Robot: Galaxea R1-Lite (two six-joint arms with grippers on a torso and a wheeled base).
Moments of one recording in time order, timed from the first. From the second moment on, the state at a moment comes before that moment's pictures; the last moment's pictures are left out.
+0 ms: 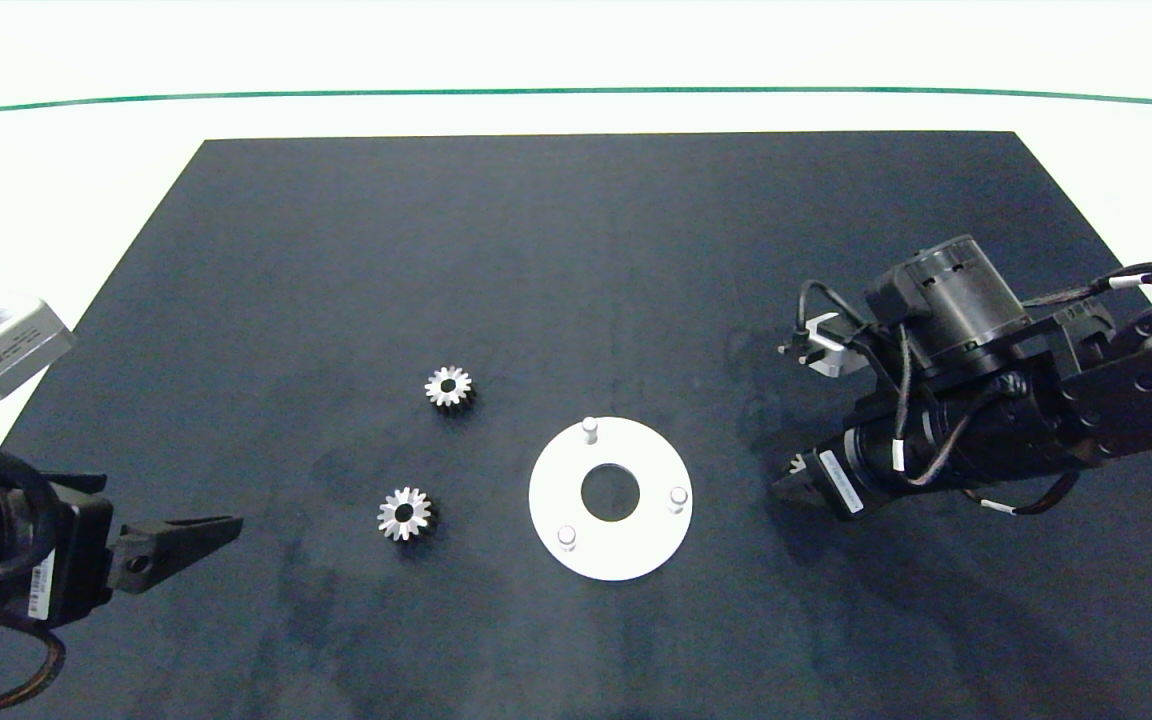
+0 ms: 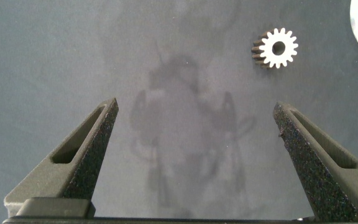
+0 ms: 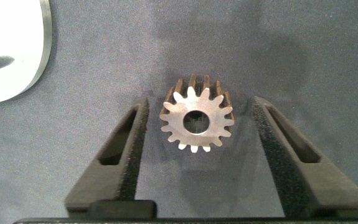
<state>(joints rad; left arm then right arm) -0.25 1.10 -0.90 0.43 0.08 0.03 0.49 1.74 -1.25 0.41 -0.12 -0.04</state>
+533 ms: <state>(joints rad) -0.25 1.10 -0.90 0.43 0.08 0.03 0.49 1.74 -1.25 0.41 -0.12 -0.03</state>
